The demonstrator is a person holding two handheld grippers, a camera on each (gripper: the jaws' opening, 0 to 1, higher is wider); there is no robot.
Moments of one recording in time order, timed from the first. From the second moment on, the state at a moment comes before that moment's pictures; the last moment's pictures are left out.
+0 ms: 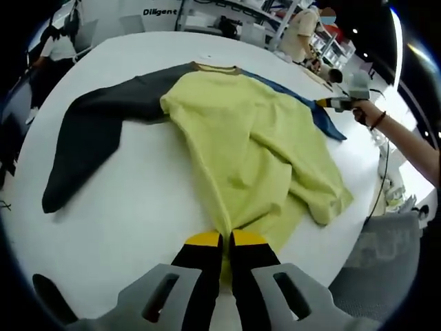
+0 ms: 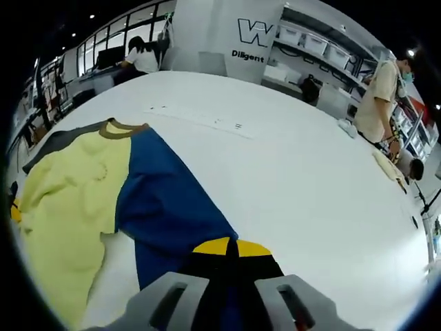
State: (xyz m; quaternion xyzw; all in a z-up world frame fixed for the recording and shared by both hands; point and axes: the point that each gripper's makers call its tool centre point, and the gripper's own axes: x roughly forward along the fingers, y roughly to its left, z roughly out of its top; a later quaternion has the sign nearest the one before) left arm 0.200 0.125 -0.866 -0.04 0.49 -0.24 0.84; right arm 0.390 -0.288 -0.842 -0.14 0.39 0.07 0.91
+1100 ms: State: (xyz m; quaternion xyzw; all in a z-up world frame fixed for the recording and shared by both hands) left arm 0.203 0.129 -0.868 -0.03 0.49 -0.25 0.84; right arm 0.415 -0.321 -0.863 -0.18 0.40 0.05 0.90
